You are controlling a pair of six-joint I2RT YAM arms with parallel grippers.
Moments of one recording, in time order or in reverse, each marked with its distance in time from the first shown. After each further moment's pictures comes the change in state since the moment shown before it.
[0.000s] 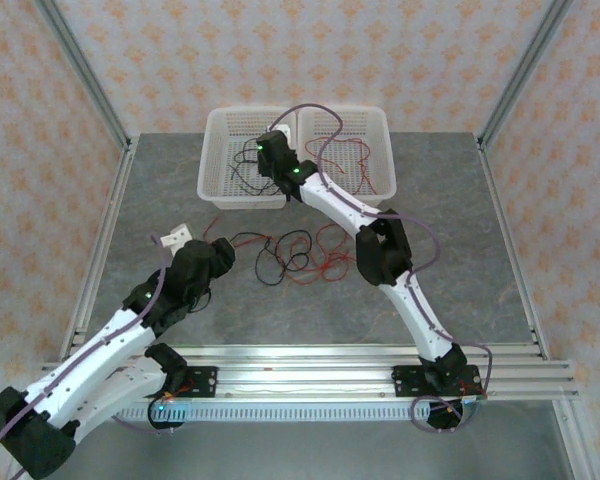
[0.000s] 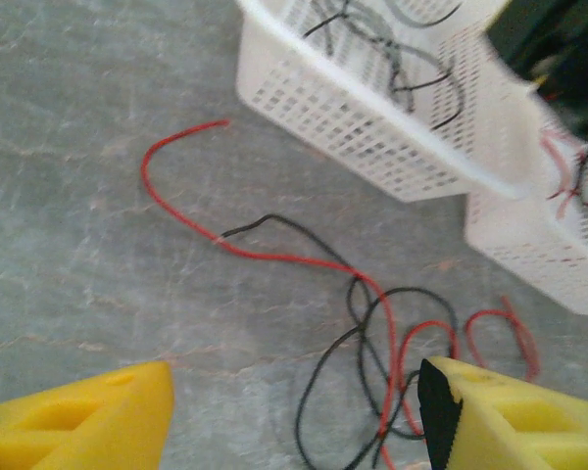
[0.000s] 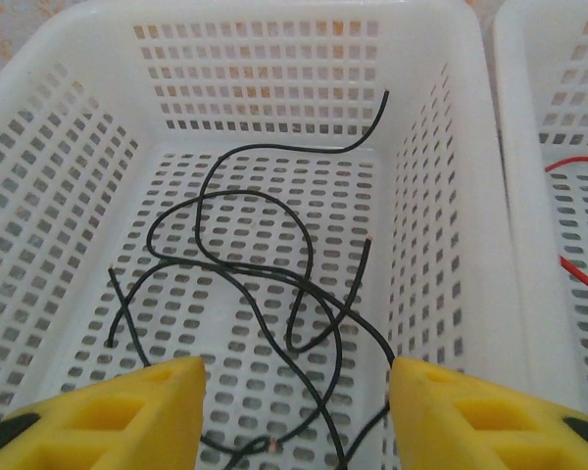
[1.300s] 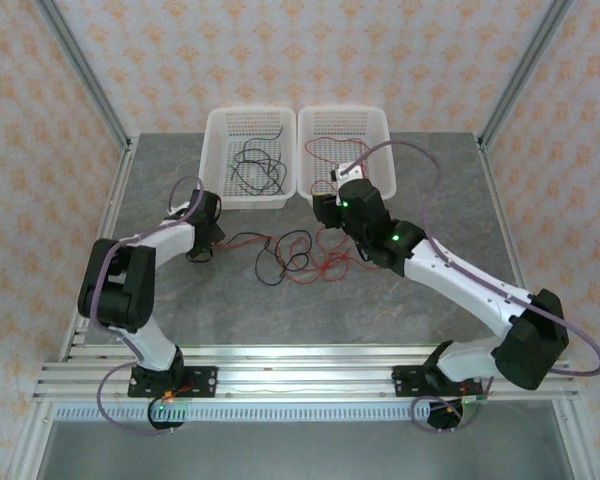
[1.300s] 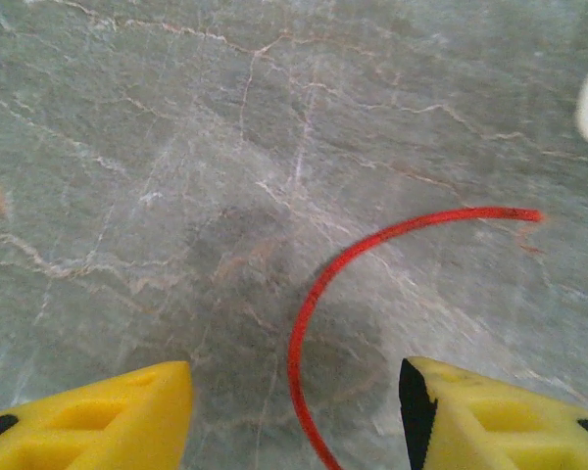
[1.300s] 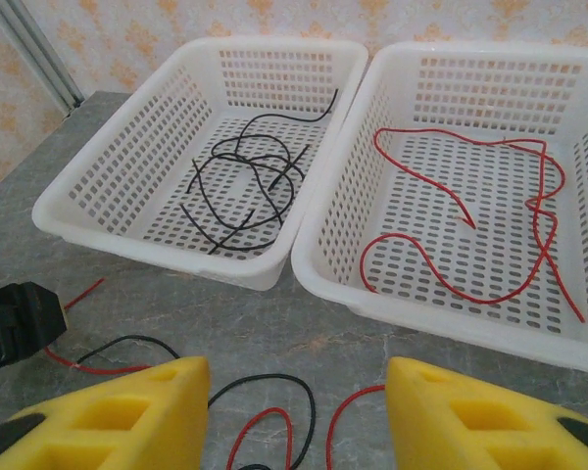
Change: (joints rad) left arm 0.429 0.901 0.303 0.164 0.167 0.145; right arm 0.050 -1.155 -1.223 0.200 -0.050 -0.074
